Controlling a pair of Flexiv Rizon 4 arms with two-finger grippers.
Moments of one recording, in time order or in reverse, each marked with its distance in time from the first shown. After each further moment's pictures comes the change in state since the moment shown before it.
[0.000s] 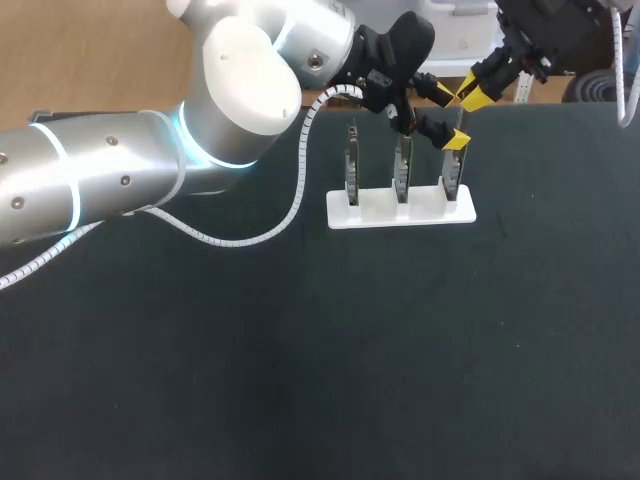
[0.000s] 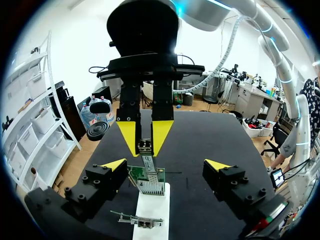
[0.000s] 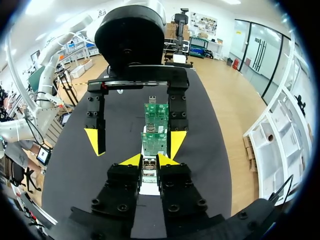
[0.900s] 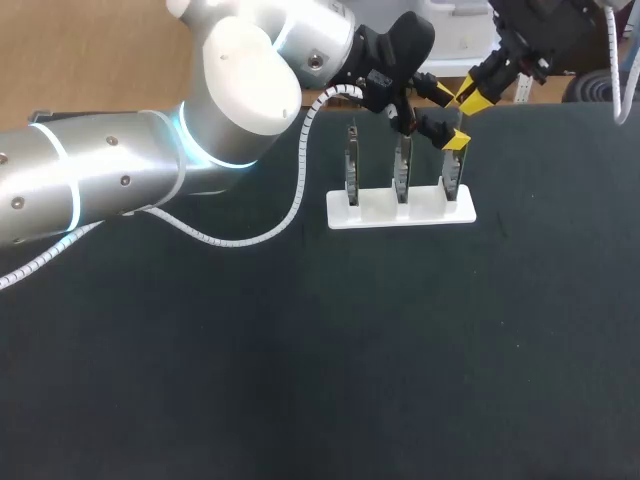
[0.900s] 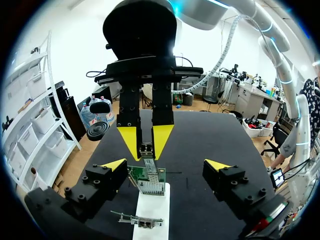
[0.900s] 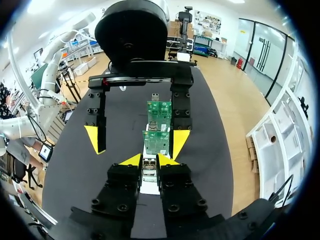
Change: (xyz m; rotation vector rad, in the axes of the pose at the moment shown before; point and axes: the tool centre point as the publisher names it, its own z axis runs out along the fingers) left arm 0.000 0.000 0.000 0.000 0.000 0.000; right arm 0.002 0.001 0.004 -0.030 0.020 -0.015
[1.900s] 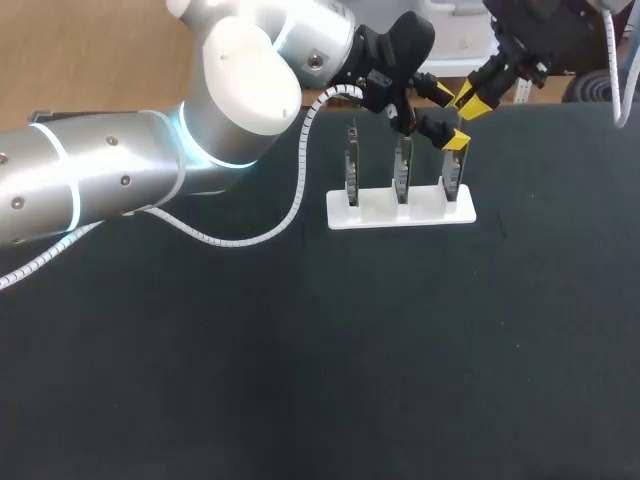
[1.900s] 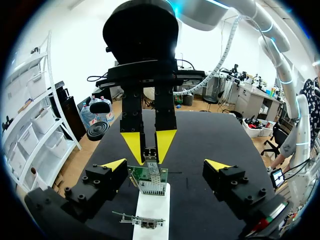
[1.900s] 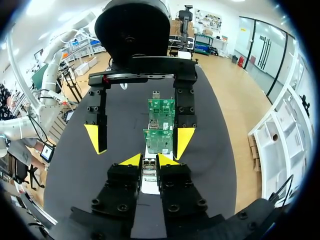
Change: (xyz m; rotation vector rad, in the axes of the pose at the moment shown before) left arm 0.000 0.000 0.000 0.000 0.000 0.000; right arm 0.003 0.003 0.005 -0.014 0.011 0.014
